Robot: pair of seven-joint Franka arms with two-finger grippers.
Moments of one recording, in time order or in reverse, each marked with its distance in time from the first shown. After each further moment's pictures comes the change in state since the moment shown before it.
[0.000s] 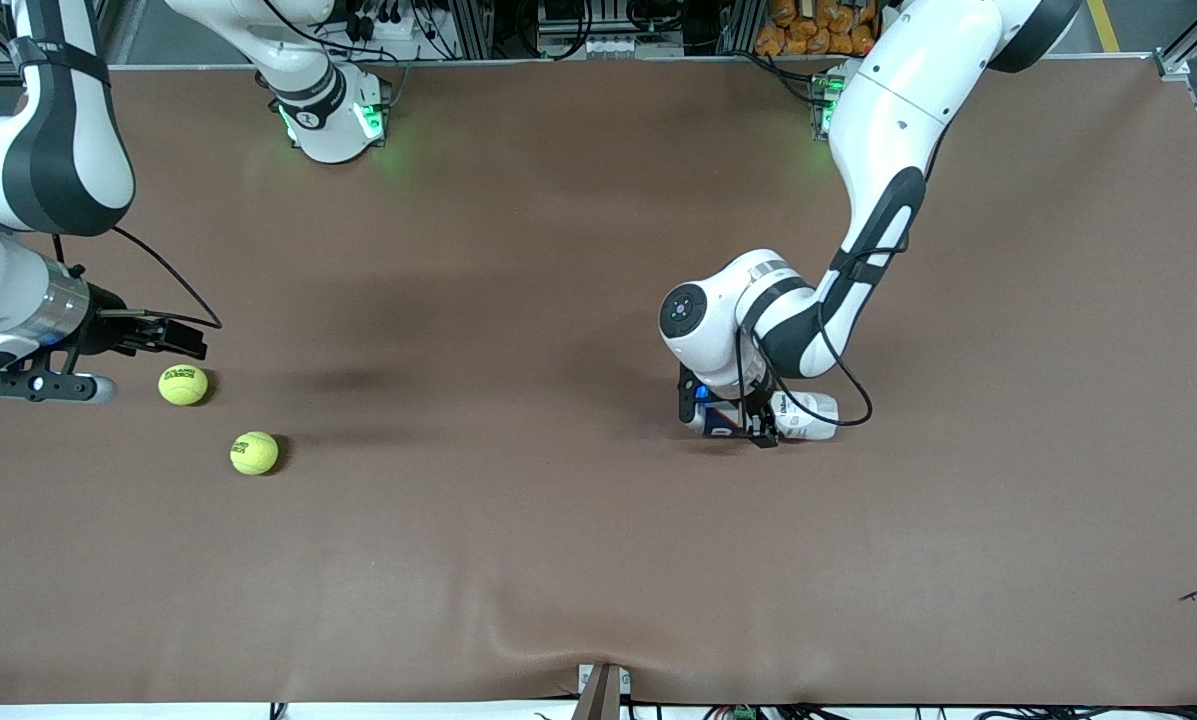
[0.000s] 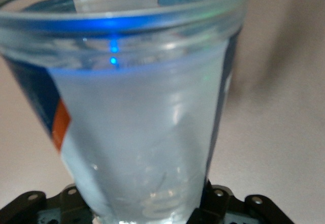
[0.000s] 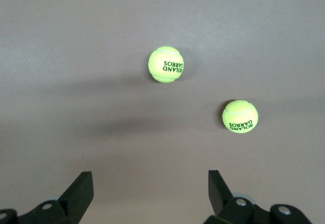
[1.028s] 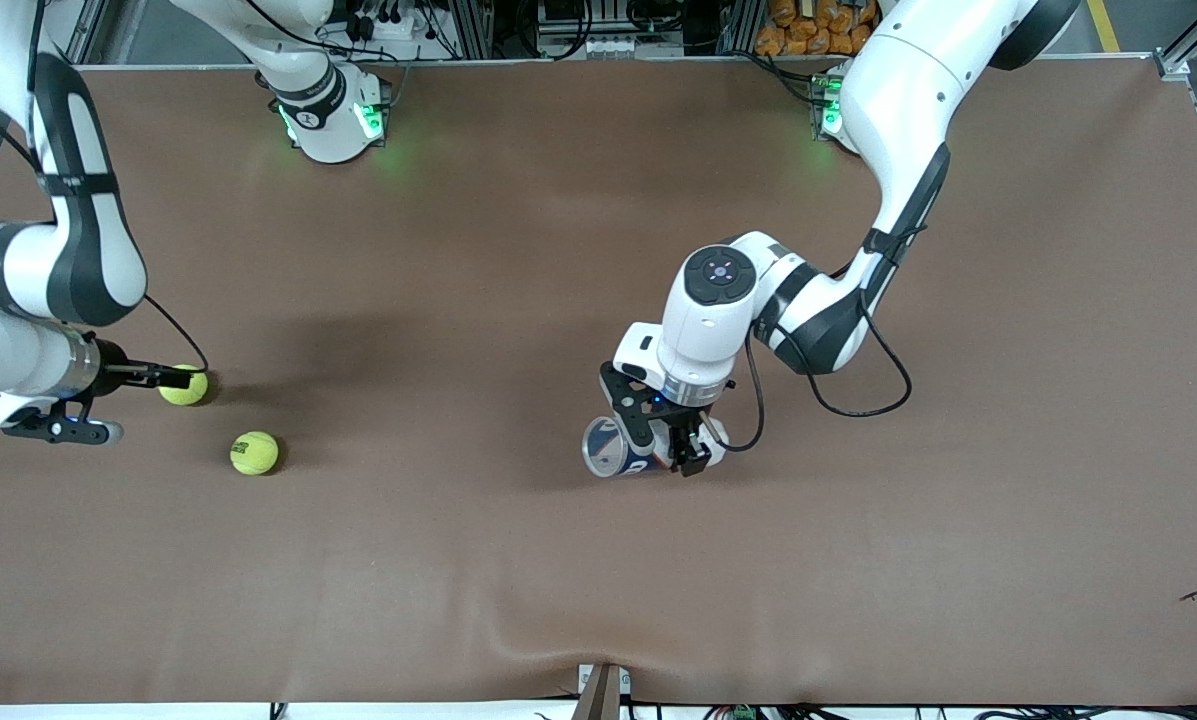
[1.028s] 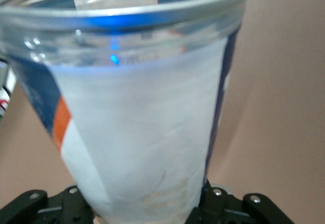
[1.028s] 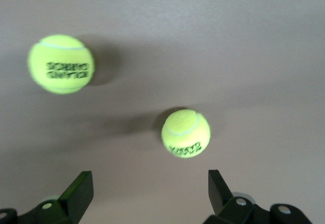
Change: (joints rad) left arm 0.011 -0.012 -0.056 0.196 -0.418 0.419 -0.166; right arm -0.125 0.244 -0.015 -0.013 -0.158 0.153 -0.024
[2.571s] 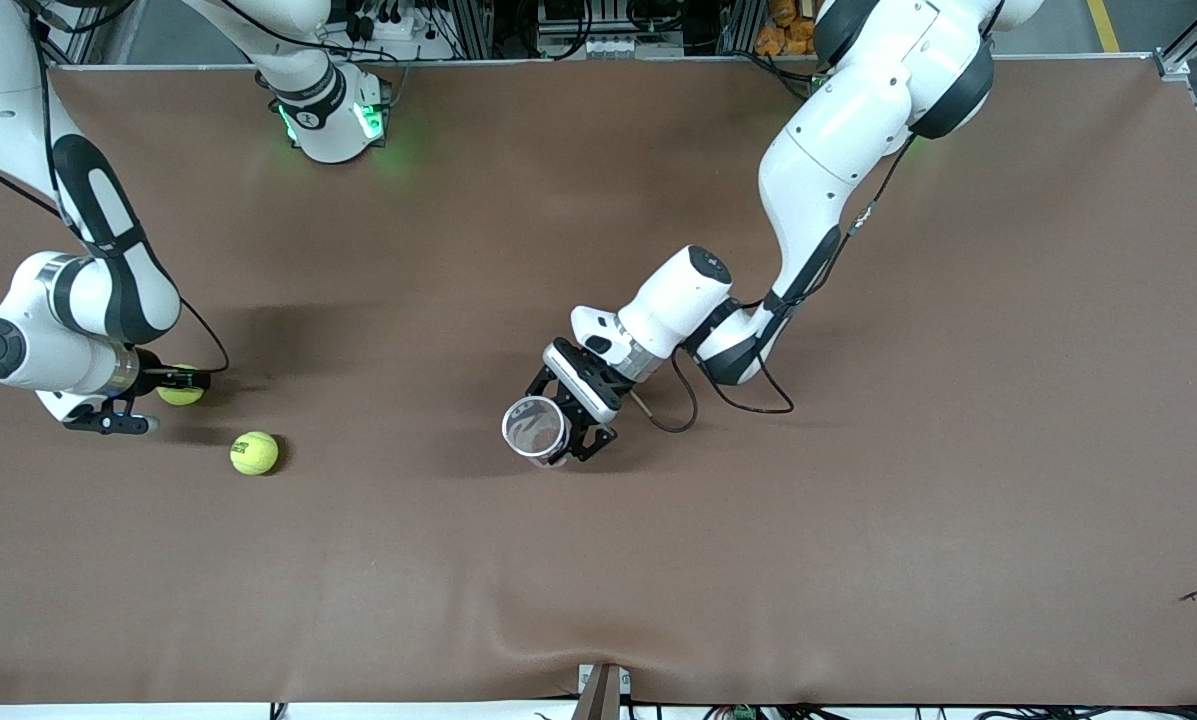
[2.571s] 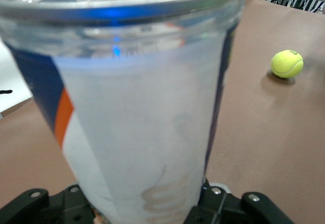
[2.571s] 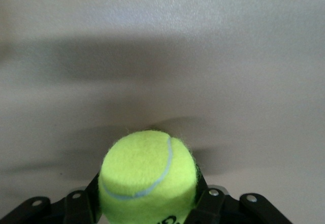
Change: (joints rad) left arm -0.115 0.283 -0.002 -0.026 -0.066 0.926 -0.369; right arm -0.127 0.140 0.004 -0.174 -0.007 0.338 -0.122
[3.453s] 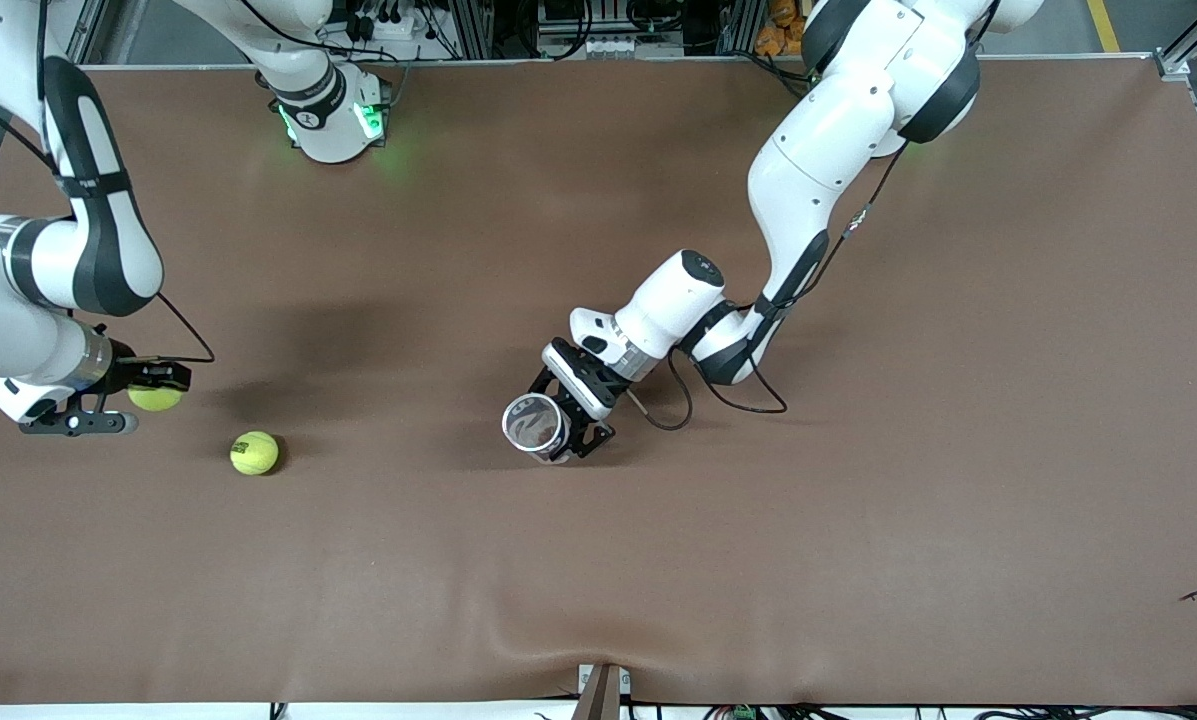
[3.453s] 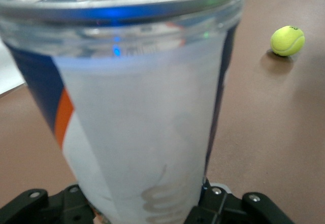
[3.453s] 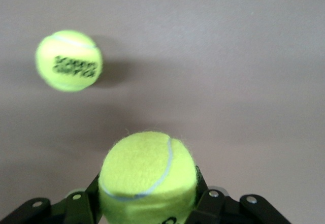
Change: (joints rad) left arm -0.049 0.041 0.059 -0.001 0.000 0.047 0.009; right arm 0.115 -0.216 0.028 0.069 0.009 -0.245 0.013
